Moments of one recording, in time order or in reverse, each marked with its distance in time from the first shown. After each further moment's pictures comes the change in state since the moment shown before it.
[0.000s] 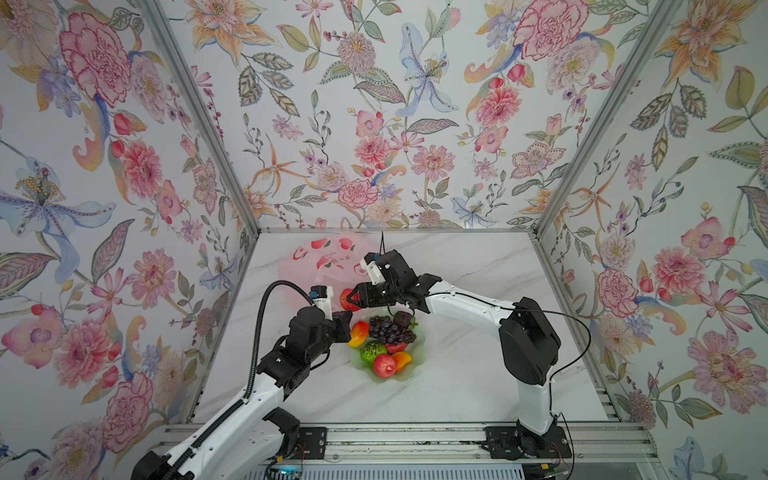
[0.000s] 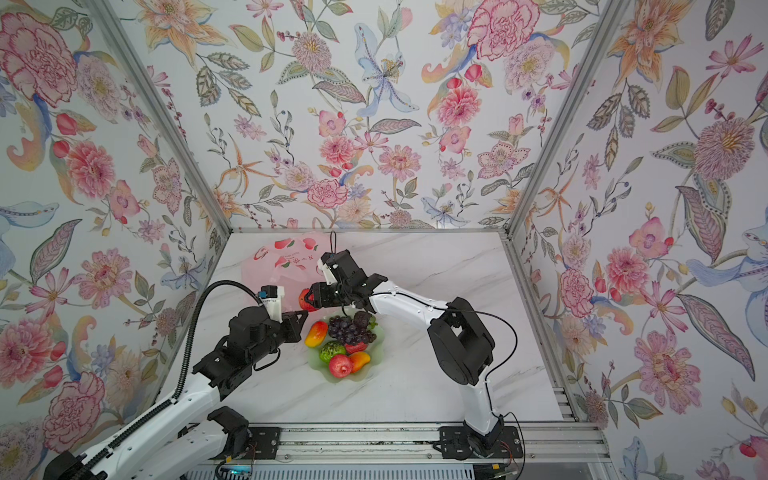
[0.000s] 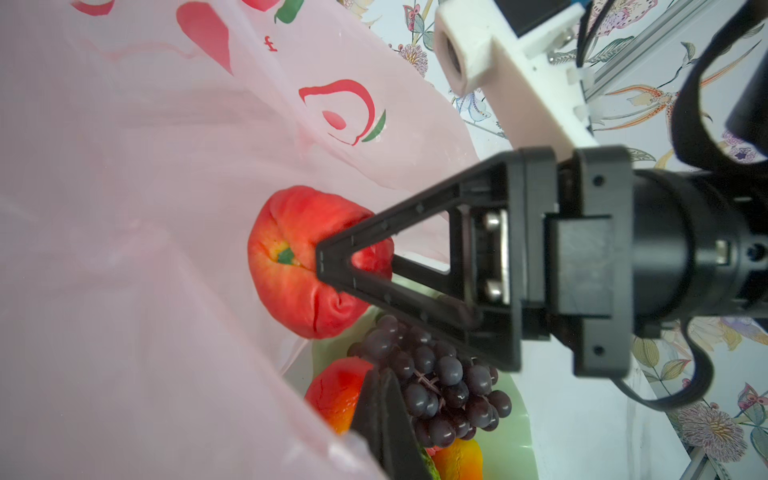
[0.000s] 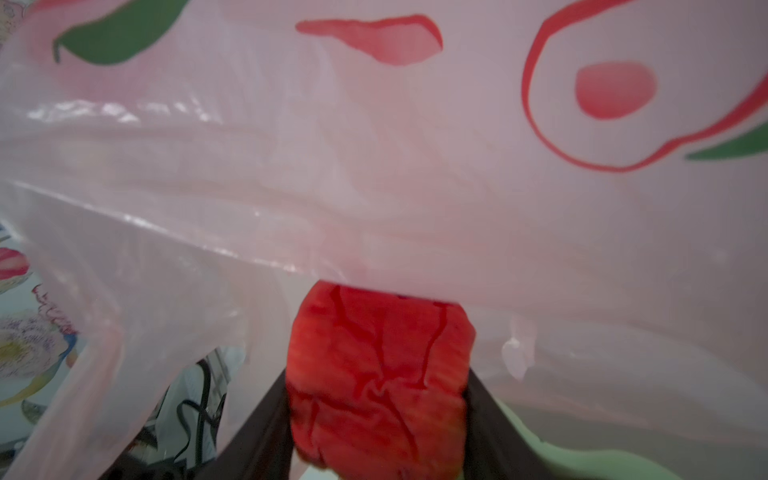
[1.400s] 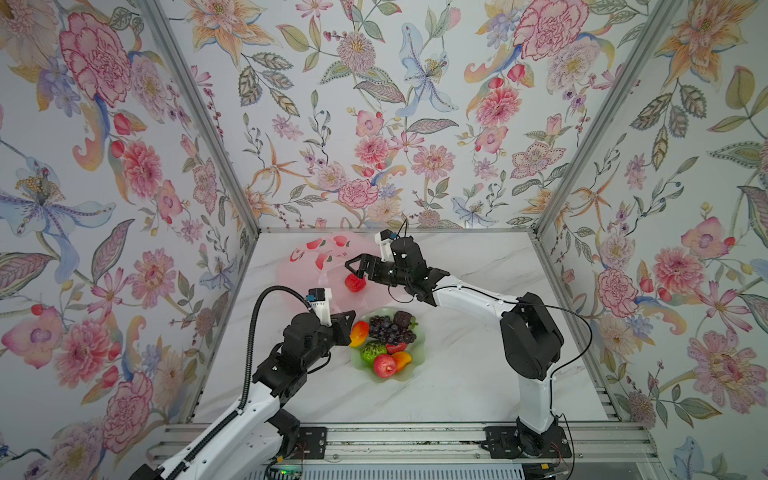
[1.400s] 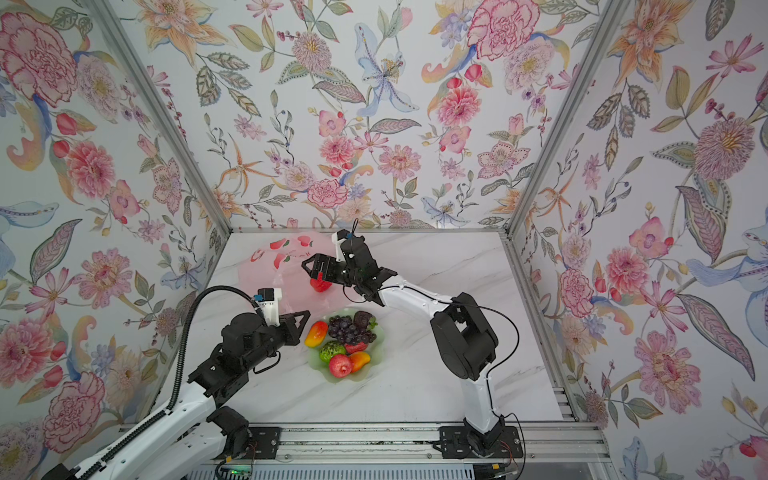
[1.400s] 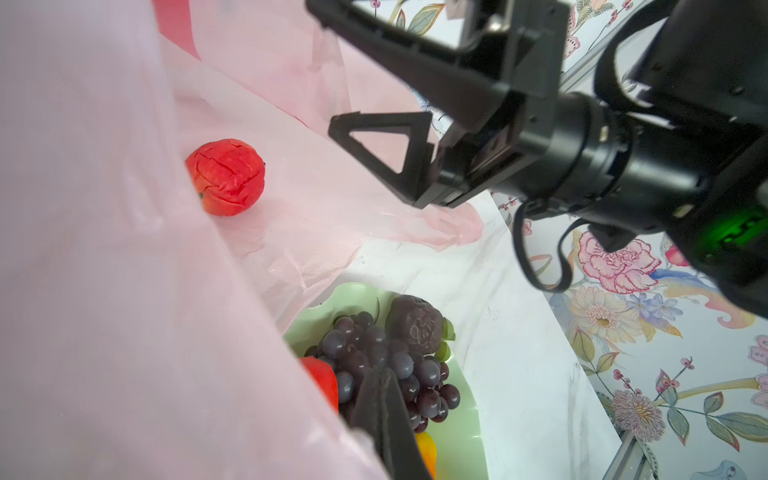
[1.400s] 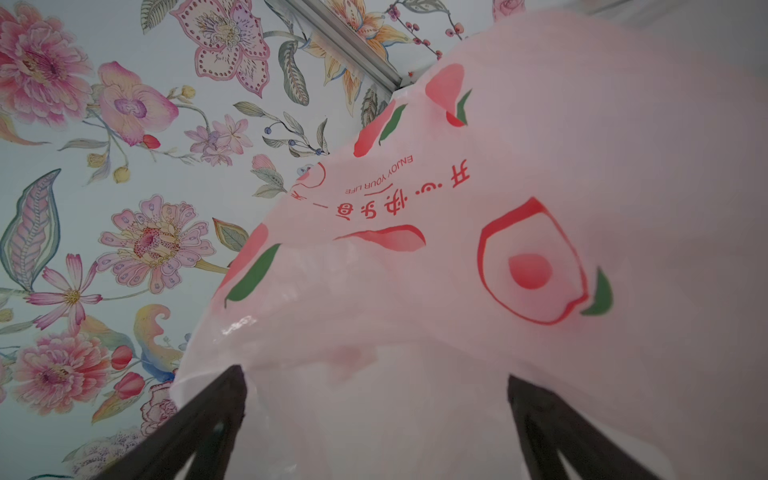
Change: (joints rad) left arm -0.017 -0.089 -0.065 0.083 0.064 -0.055; right arm -0.104 -0.050 -0.050 0.303 0.001 0.167
